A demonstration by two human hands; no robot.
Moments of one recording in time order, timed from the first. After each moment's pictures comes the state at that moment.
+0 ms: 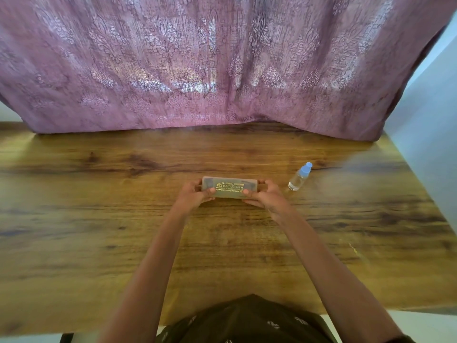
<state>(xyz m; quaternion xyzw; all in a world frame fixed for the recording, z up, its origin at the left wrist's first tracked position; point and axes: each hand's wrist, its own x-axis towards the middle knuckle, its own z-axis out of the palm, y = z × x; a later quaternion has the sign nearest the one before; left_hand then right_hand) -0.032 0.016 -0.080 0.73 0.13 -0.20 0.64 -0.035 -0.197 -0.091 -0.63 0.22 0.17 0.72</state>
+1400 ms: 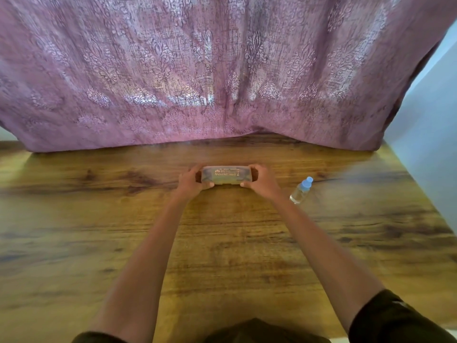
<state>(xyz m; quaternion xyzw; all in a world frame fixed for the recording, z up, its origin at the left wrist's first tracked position) 0.060 0.028 -0.091 0.89 0.03 -0.15 0.43 0.048 -0.197 -0.084 -0.93 0.06 0.08 0.36</state>
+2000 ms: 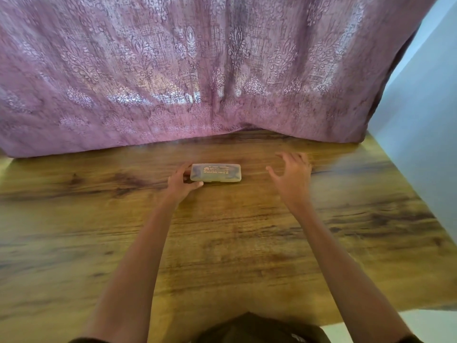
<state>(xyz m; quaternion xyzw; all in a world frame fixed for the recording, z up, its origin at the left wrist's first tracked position) 0.053 0.028 -0.096 0.87 0.07 -0.13 0.48 -0.011 -0.251 -0.039 -0.94 0.07 -0.24 0.22</state>
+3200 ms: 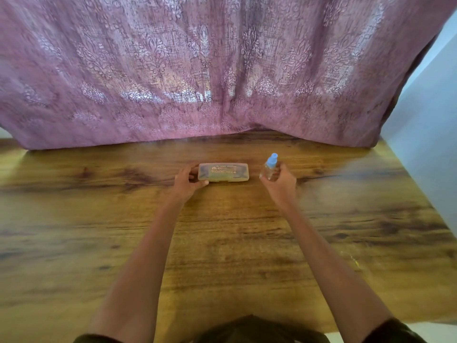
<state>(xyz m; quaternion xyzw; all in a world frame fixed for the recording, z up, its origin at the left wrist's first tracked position) 0.048 0.030 -0.093 0.85 0.07 -0.12 0.50 0.007 -0.230 -0.084 -0.86 0.14 -0.12 0.48</state>
